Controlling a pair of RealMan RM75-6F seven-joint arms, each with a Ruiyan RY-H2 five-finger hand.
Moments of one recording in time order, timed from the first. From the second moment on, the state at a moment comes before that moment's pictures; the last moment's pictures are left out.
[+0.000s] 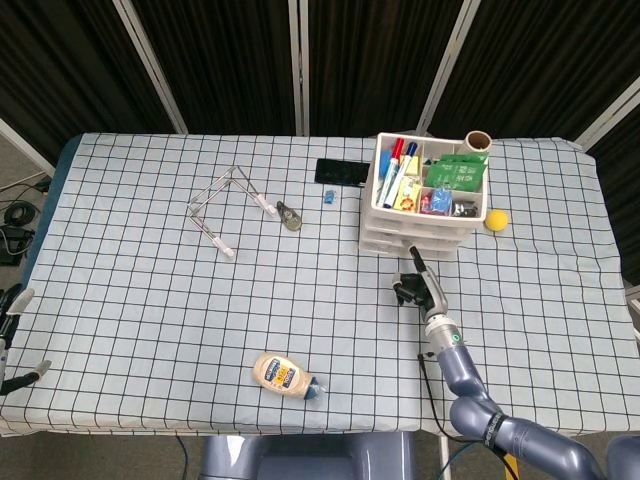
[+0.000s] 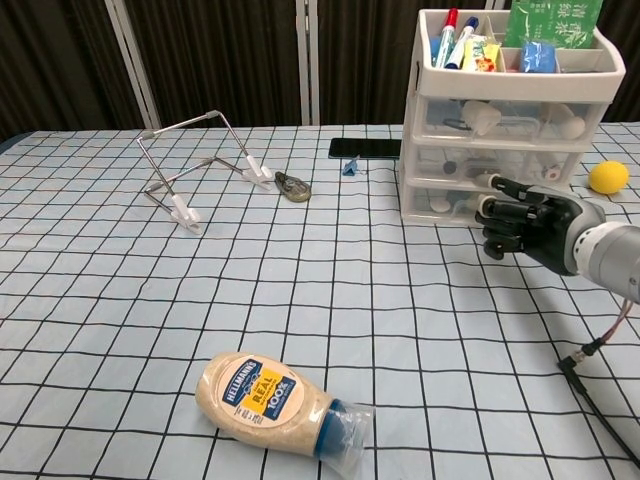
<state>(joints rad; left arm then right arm) -0.01 -1.11 -0.01 -1.55 1.56 1.57 0.02 0.52 -1.71 0.41 -1.32 -1.00 0.78 0.85</state>
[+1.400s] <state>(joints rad) -0.01 -1.10 0.00 -1.55 1.57 1.57 0.02 0.53 -1.71 0.45 -1.36 -1.00 0.70 0.83</state>
